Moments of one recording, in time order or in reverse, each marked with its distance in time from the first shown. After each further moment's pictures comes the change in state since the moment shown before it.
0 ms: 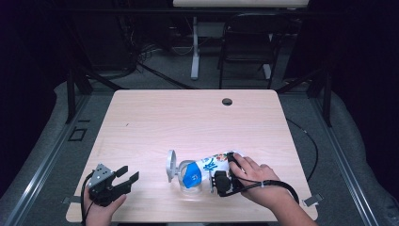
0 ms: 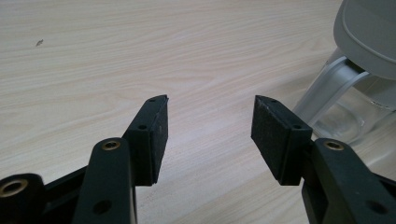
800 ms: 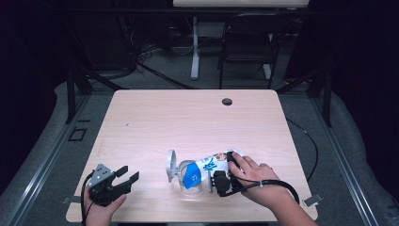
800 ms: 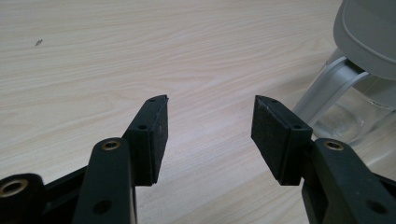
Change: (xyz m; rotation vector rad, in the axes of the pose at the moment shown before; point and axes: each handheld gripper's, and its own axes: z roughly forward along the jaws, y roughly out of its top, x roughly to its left) left arm 0.000 0.000 0.000 0.004 0.000 0.002; right arm -0.001 0.002 -0.001 0.022 -0.014 -0.034
